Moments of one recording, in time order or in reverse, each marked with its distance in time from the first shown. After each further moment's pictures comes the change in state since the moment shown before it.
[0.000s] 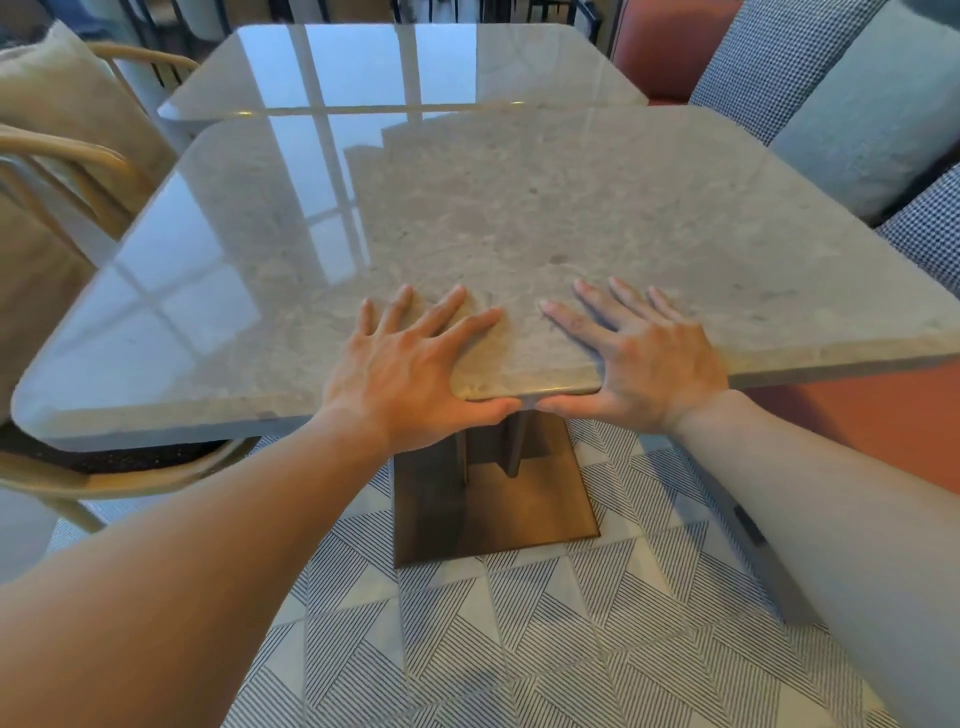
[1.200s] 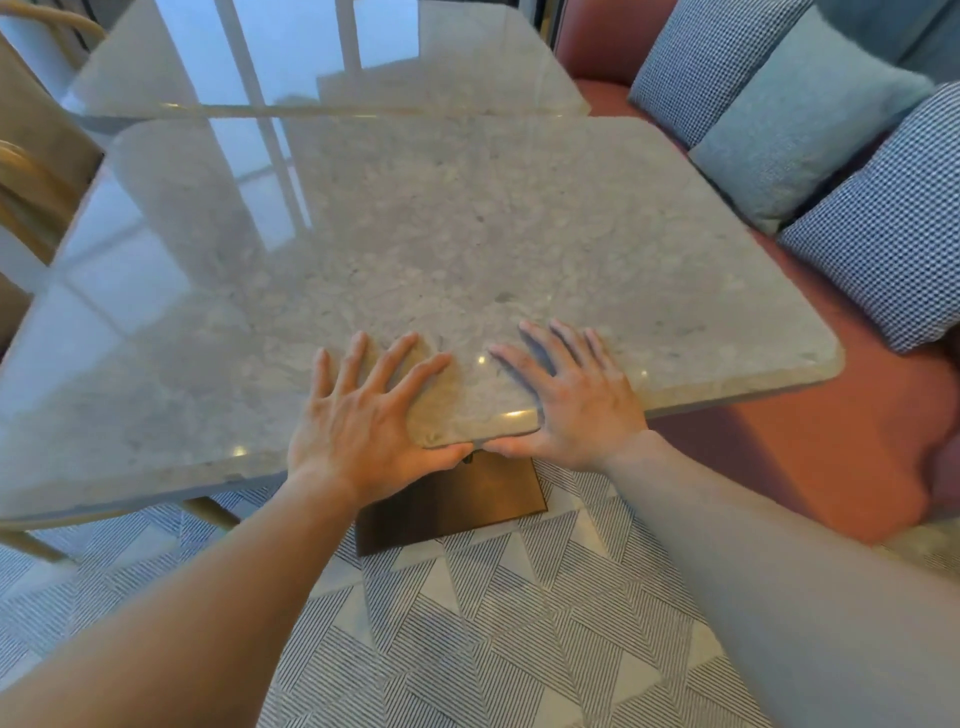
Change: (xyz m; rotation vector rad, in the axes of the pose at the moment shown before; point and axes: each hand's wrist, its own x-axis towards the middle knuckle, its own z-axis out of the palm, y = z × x) left_hand -0.006 0.001 -0.007 -0.090 -0.072 -0.030; right_hand -0.001 -0.007 -0.020 0.143 -0.157 0.064
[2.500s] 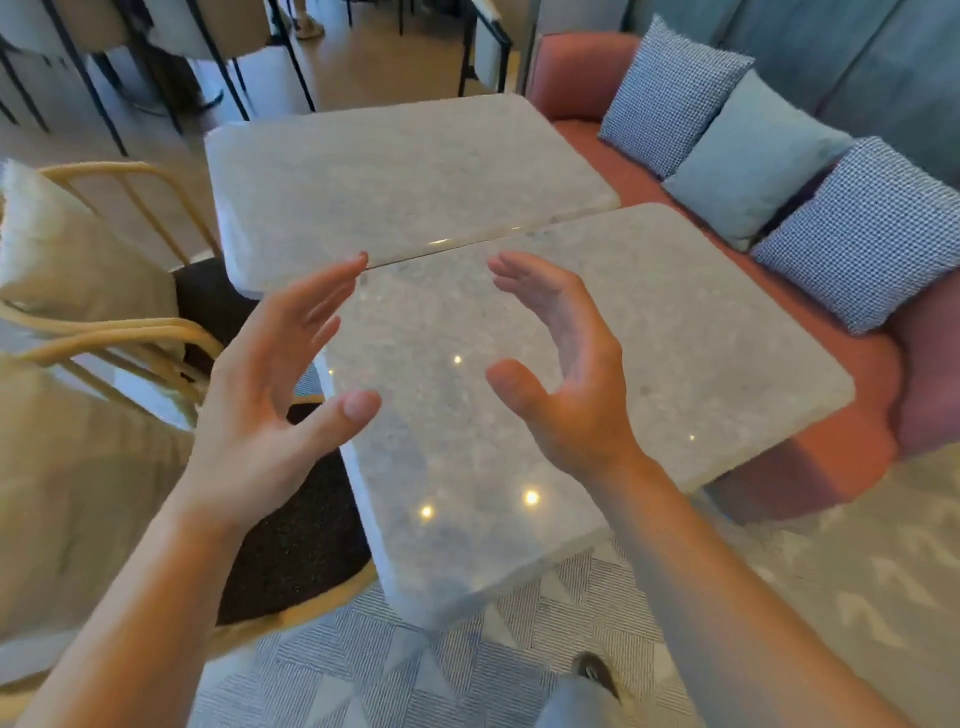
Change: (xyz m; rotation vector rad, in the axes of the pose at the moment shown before) left_hand -0.008 -0.312 -0.350 -1.306 0.232 0.417; right_hand 0.157 -0.326 -0.282 1.181 0.792 0.004
